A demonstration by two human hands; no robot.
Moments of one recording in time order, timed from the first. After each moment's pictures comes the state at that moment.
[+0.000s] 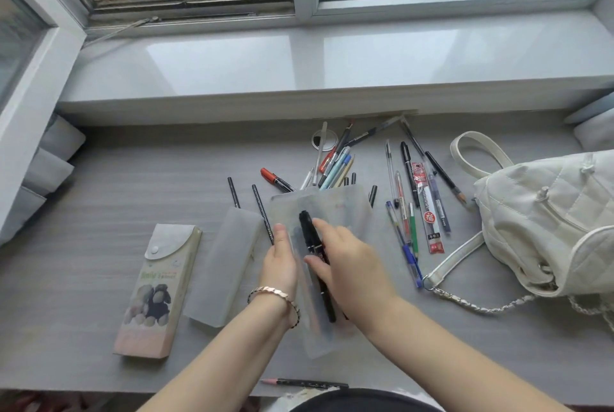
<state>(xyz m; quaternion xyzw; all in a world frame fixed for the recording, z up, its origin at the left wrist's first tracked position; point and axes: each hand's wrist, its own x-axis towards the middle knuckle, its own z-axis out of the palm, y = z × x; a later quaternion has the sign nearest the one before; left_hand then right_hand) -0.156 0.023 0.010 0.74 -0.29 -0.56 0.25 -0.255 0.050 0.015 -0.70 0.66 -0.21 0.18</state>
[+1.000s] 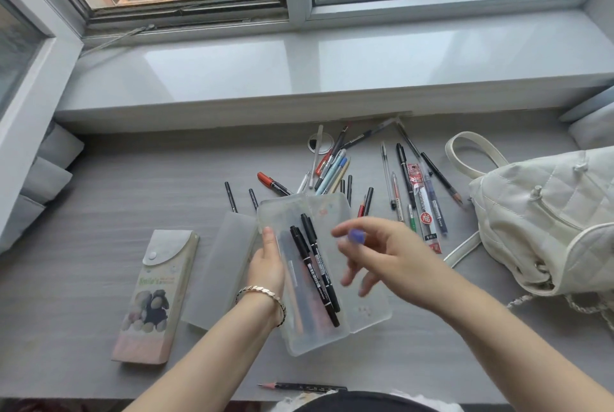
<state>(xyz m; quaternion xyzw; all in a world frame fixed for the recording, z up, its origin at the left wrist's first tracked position) -0.146 0.017 0.008 0.77 -0.29 -0.52 0.21 -0.303 0.053 0.077 -0.47 0.53 -0.34 0.62</state>
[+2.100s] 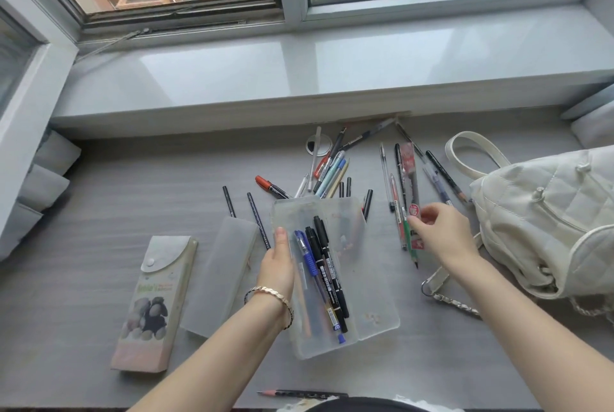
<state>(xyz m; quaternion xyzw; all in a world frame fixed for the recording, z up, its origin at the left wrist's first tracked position) -0.161 0.012 0.012 0.74 -0.29 -0.57 0.20 -0.383 0.020 -0.017 -0.38 0.84 -0.25 0.30</state>
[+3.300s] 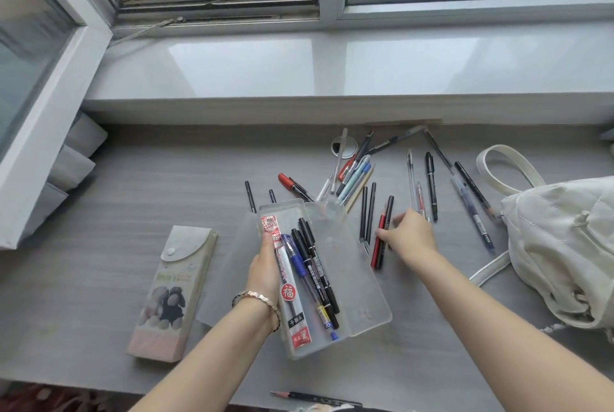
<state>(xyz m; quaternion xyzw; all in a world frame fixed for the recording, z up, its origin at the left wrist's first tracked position) -0.114 0.005 -0.006 0.73 -0.20 -0.59 0.29 -0.322 -0.023 -0.048 -0.36 0.85 -0.13 0.36</state>
